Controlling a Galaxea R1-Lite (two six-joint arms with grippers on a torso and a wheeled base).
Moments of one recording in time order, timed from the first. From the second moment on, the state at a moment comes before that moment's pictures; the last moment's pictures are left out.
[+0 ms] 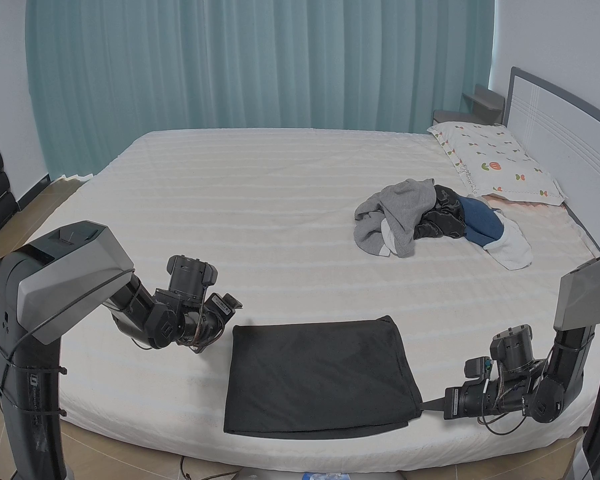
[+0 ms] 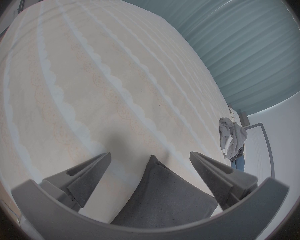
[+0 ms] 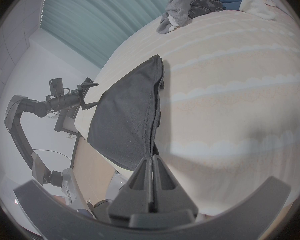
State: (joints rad) left arm -0.31 2.34 -1.08 -0.46 0.04 -1.08; right arm 0.29 2.19 -0.21 -1.14 0.44 0.38
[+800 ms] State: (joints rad) left arm -0.32 2.22 -0.87 -0.49 -0.18 -0.84; right arm 0.21 2.16 -0.38 -1.16 0.45 0.66
